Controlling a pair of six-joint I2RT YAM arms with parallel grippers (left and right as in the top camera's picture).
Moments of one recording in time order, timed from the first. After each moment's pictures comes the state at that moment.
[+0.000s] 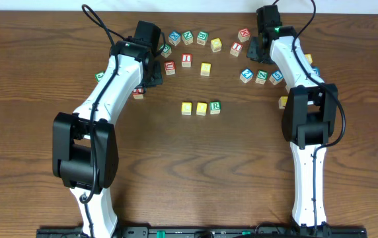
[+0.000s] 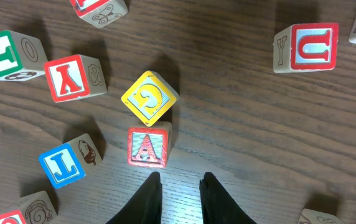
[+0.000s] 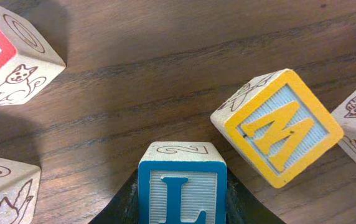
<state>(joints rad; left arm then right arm) -0.25 2.02 1.64 -0.90 -0.16 -0.38 0.13 2.56 2.22 -0.81 0.15 0.39</state>
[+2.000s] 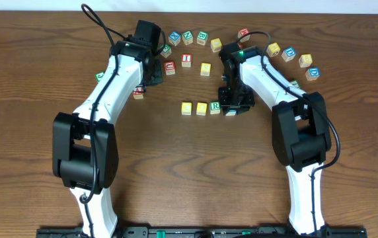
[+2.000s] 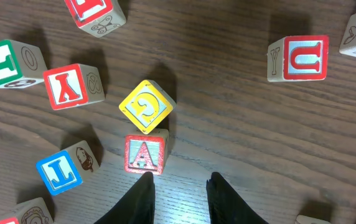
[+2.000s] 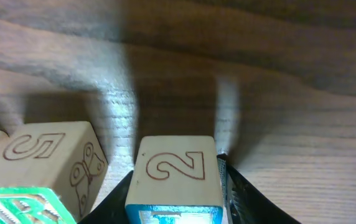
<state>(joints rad) -0.25 2.02 1.64 -0.88 -0.16 -0.39 0.36 2.29 1.79 -1.18 -0.10 0.32</state>
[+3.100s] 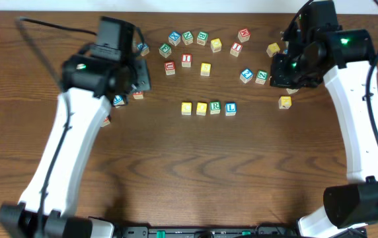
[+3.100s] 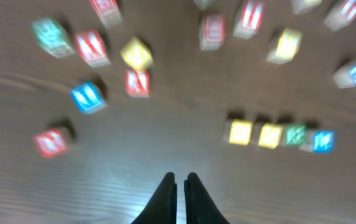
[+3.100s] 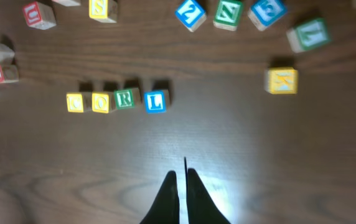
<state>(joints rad) -0.25 1.59 1.58 -1.09 0.00 -0.38 0.14 1.74 1.82 -1.32 -0.18 0.22</state>
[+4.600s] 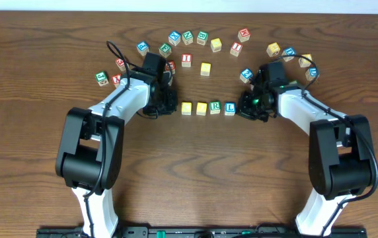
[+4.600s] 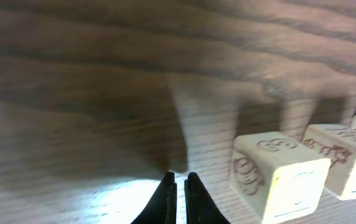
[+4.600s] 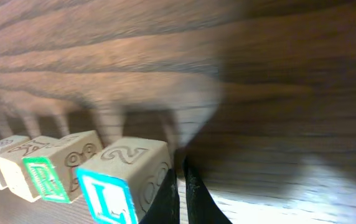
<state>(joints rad) -0.29 2.02 1.32 -0.63 0.28 -0.32 0.19 1.96 1.14 -0.44 -0.41 0.49</state>
